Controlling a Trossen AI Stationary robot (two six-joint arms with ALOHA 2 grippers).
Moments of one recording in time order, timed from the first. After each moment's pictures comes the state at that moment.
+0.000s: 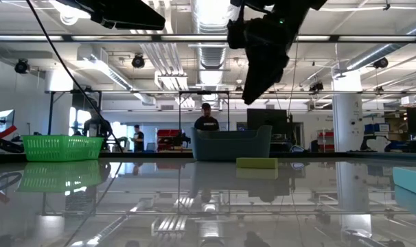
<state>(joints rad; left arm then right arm) -0.45 1.20 0.69 0.20 -0.78 0.11 0.00 1.68 1.27 -0.67 0.08 0.21</state>
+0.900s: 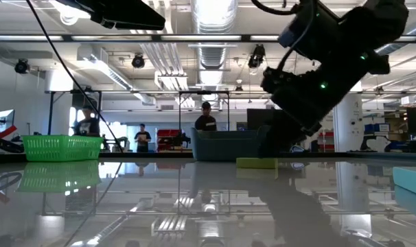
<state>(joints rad) -0.45 1.20 0.69 0.20 -0.78 0.11 0.17 1.69 0.69 0.14 0.36 0.45</state>
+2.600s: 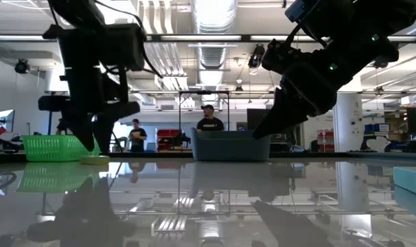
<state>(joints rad) -0.02 1.48 0.78 -0.77 -0.40 -1.22 0.24 1.65 0.70 0.20 0.37 0.26</state>
